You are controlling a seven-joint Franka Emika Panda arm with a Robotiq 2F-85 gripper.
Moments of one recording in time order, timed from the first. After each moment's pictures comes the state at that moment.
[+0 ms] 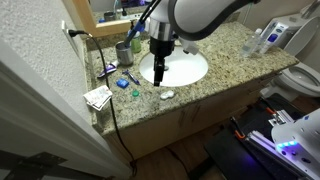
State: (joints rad) arm 0.41 0.21 0.28 -2.04 0.12 2.32 -0.46
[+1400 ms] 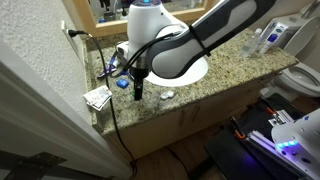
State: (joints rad) arm 0.44 0.52 0.33 -1.86 -0.13 2.53 -0.33
